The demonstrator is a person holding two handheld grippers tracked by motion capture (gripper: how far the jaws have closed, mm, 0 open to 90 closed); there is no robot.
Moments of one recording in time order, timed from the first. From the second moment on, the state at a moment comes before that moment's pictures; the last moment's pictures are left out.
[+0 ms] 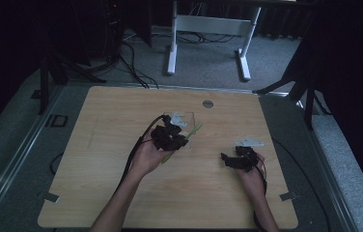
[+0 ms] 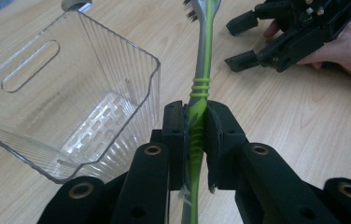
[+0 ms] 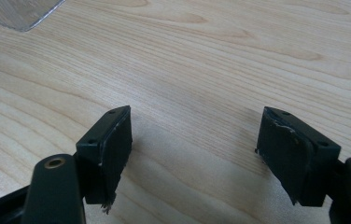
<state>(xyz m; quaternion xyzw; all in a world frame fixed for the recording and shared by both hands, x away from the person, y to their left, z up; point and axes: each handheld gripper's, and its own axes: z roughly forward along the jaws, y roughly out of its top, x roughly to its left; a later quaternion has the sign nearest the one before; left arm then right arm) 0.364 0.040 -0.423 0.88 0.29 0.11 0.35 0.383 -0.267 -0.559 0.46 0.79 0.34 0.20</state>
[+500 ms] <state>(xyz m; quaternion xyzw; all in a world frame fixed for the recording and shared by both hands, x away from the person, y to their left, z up) 0.365 0.047 -0.418 0.87 0.30 0.11 0.37 0.383 -0.267 -0.559 0.46 0.79 0.34 0.20</state>
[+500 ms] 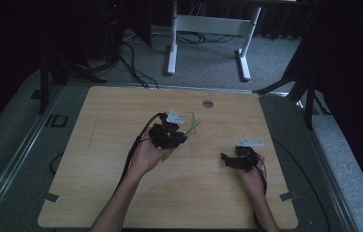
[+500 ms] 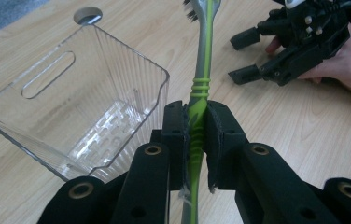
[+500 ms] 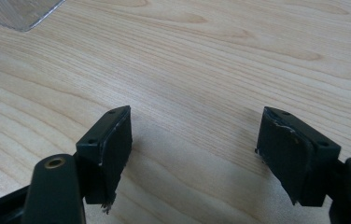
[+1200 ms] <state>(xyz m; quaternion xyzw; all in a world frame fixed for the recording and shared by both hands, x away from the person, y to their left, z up) 0.368 0.058 -0.412 0.85 0.33 0.13 0.39 0.383 -0.267 -0.559 0.46 0.79 0.34 0.20</state>
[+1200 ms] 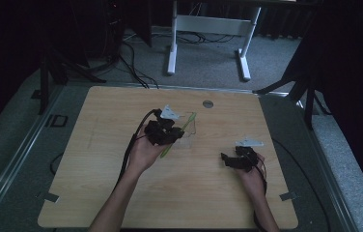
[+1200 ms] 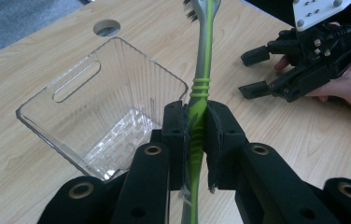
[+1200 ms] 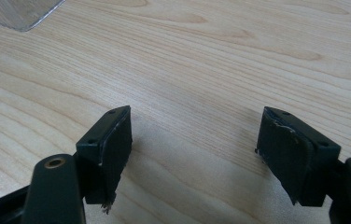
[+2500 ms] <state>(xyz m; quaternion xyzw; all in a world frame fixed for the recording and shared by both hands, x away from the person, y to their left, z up) 0.376 0.063 -0.403 0.82 0.35 0.14 0.43 0.383 -0.267 -0.559 0.46 0.79 0.34 0.20</state>
